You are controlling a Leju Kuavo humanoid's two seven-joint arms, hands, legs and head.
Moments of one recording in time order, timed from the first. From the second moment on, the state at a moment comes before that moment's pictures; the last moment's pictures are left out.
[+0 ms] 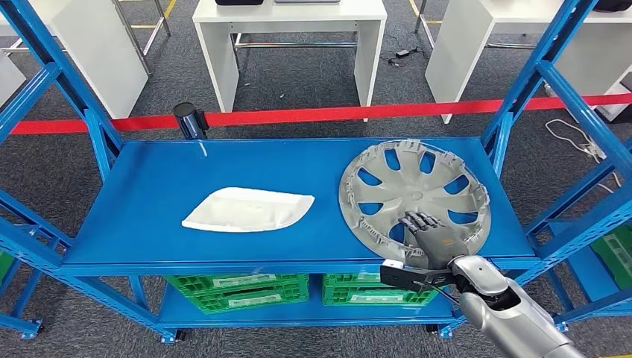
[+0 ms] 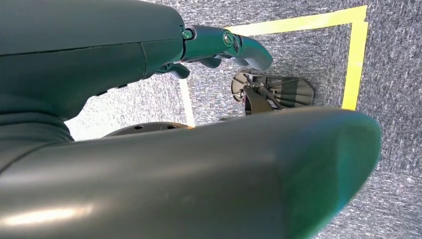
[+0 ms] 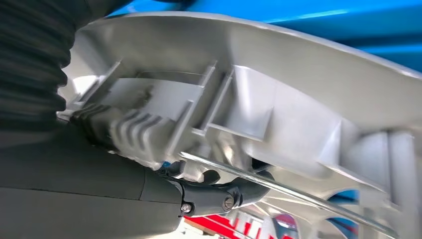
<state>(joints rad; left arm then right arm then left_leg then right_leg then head) -0.02 -0.08 0.00 -0.17 0.31 0.05 -0.15 -0.42 -0.46 0.75 -1.18 0.96 0.10 0.01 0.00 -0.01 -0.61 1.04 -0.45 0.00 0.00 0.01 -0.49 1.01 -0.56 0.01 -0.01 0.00</state>
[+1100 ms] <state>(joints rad) -0.02 -0.08 0.00 -0.17 0.30 0.05 -0.16 -0.24 -0.52 0.59 -1.38 1.06 0.01 0.06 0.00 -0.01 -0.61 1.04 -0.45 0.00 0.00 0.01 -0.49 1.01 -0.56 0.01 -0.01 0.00</state>
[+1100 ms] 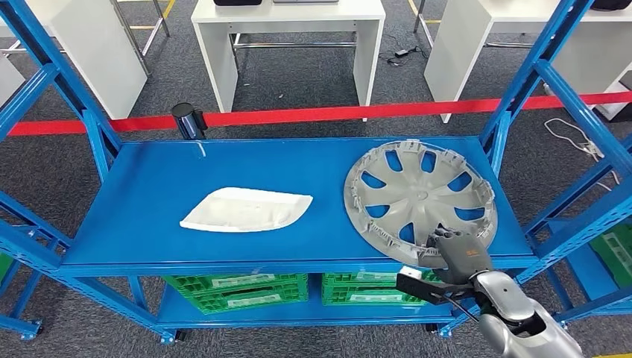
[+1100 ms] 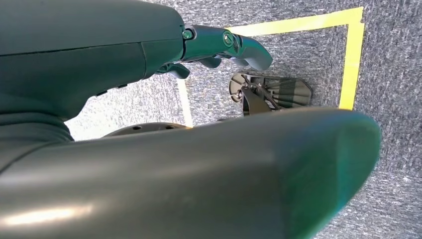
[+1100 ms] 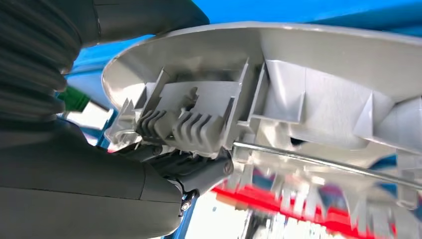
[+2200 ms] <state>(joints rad) -0.02 -0.08 0.00 -0.17 0.26 0.05 -0.29 -0.03 -0.26 0.29 -1.60 0.86 -0.46 -0.17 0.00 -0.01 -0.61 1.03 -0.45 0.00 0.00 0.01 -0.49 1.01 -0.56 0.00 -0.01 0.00</state>
